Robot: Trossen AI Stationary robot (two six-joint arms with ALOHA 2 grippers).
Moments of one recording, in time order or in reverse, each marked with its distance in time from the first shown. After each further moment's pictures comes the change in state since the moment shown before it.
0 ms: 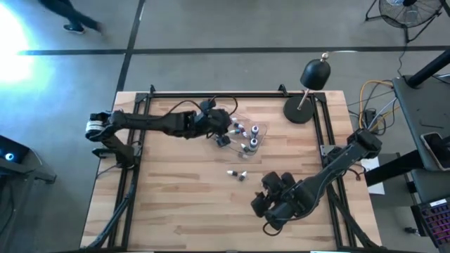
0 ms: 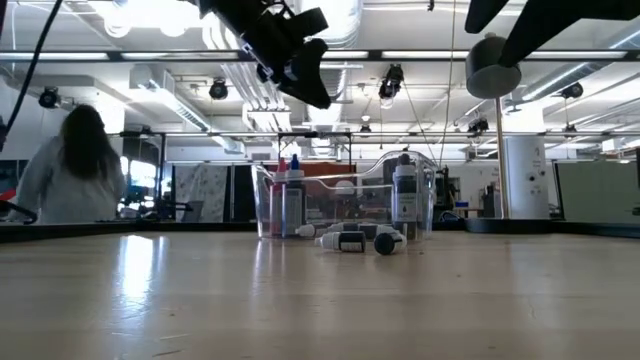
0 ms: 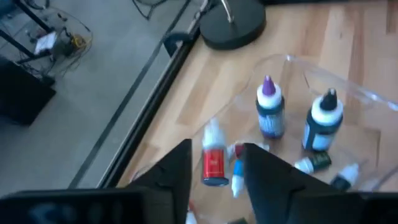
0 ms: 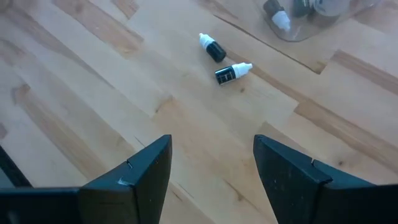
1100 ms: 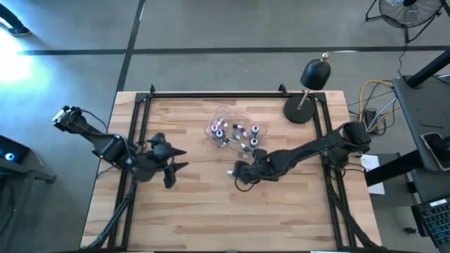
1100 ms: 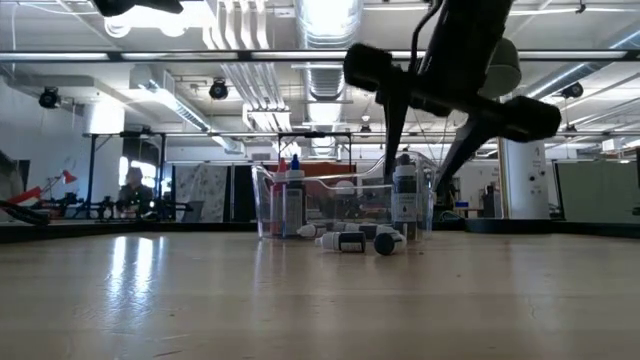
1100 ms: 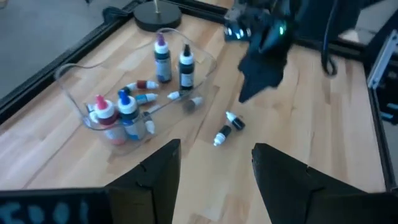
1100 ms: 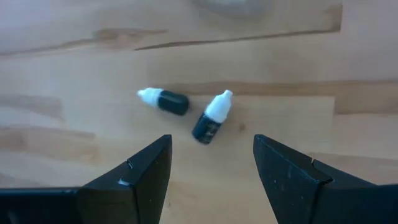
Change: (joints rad) left arm -0.661 -0.554 -0.209 -0.469 -0.245 -0.751; right arm -0.378 0.032 -0.229 0.355 -0.321 0.337
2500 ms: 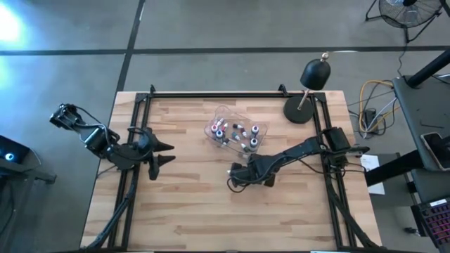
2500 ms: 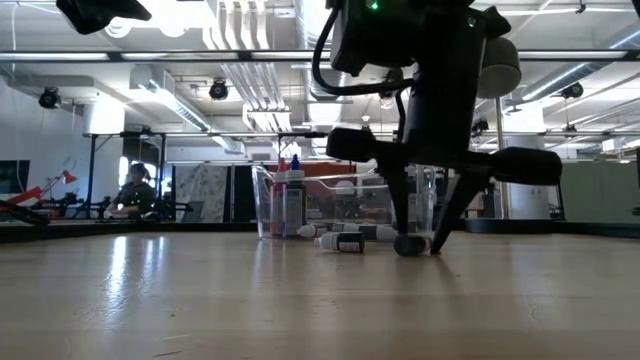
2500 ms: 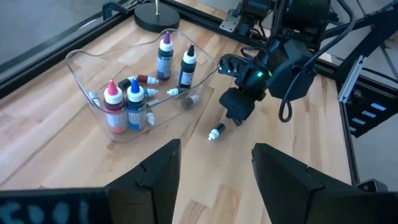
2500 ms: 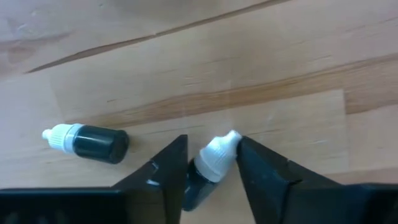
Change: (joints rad) left arm -0.013 -0.264 -0.122 -0.043 0.028 -0.056; right arm -0.032 0.245 0.090 -0.070 -0.073 0.160
